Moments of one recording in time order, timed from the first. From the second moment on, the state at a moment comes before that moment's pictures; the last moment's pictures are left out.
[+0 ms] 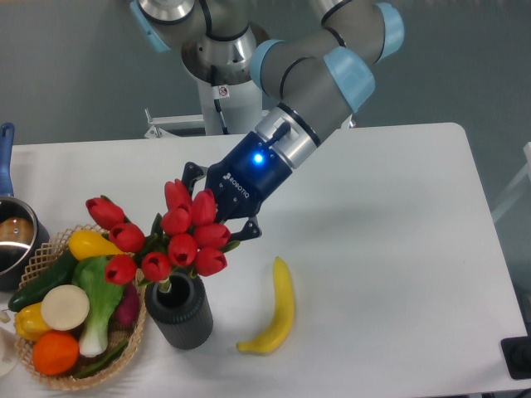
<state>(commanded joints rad) 2.55 -1.81 -1.66 -0.73 0.39 0.81</state>
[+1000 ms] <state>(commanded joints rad) 2.74 -1.81 -1.45 -0.74 0.35 0.68</state>
